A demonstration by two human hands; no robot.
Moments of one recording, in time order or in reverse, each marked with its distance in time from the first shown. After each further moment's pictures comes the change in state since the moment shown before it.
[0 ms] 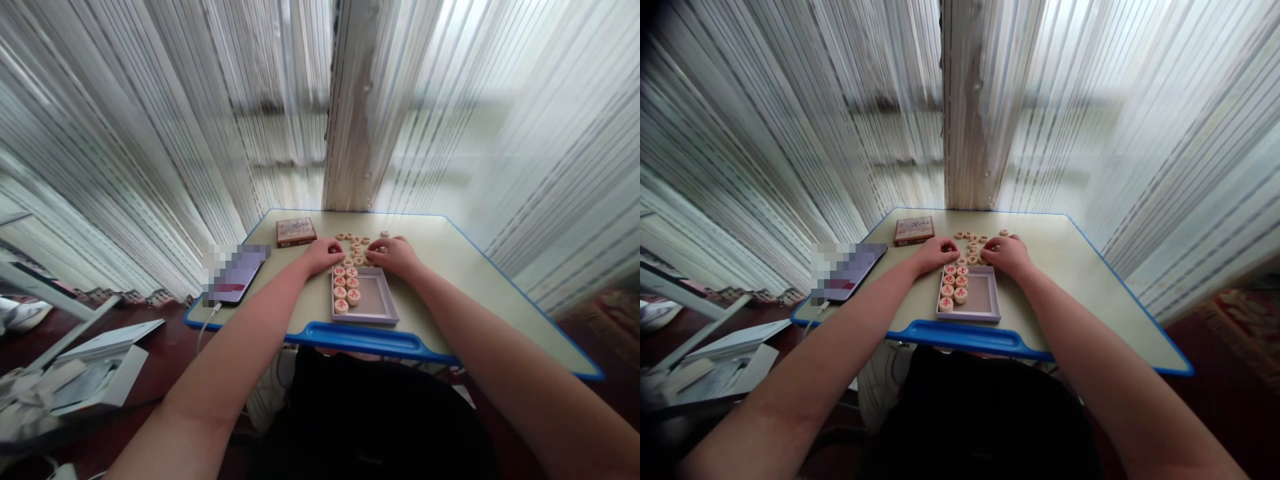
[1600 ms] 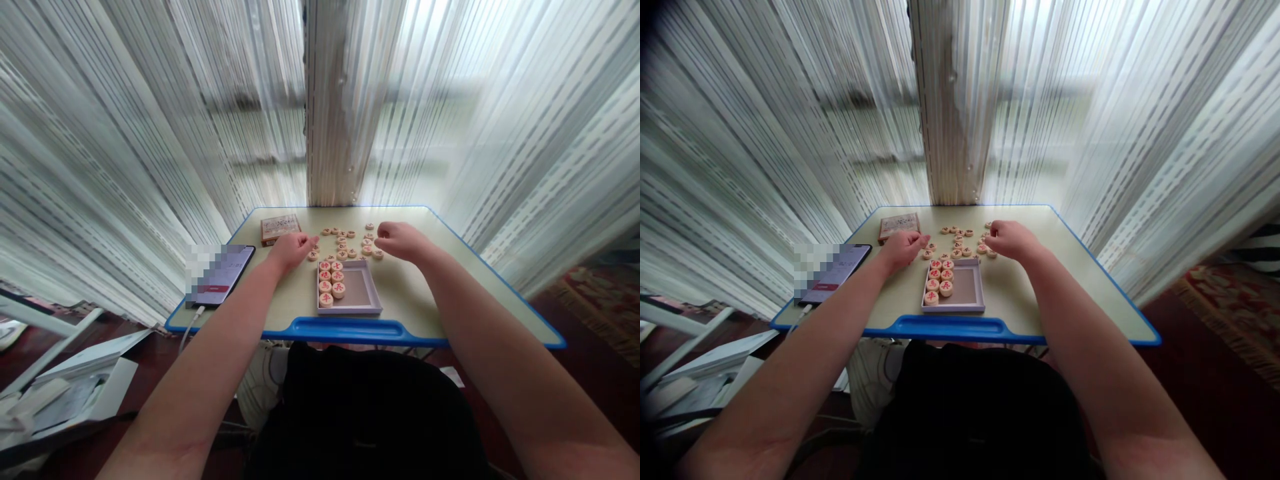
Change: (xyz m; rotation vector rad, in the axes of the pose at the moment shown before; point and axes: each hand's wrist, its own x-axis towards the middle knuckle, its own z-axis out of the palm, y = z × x) left_hand -0.030 0.015 -0.029 0.138 0.117 -0.006; right_hand -0.010 0.013 -0.048 -0.165 -0.116 -0.030
